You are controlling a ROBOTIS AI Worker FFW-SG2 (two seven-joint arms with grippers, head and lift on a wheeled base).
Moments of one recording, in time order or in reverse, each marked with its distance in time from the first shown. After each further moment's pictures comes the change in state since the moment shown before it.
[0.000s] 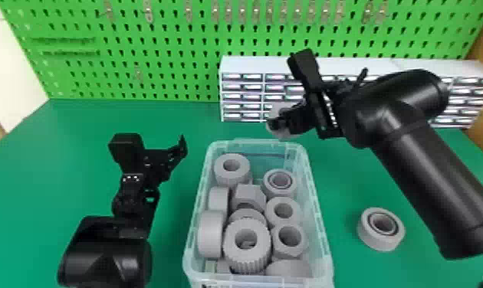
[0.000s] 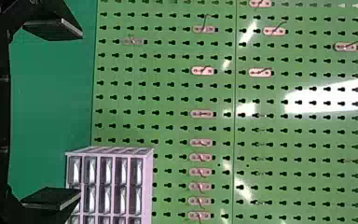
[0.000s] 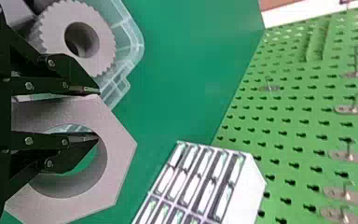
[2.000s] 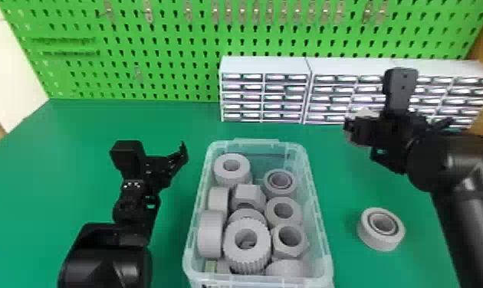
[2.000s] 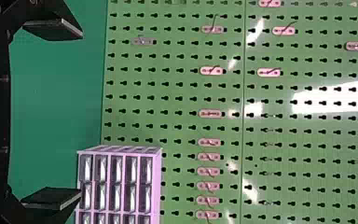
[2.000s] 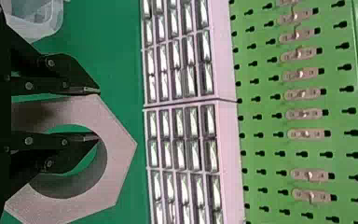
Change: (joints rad) left arm 0.023 -0.001 -0.002 0.001 0.005 0.002 0.000; right arm 0.339 0.025 -0.437 -0.307 -0.157 -0.037 -0.573
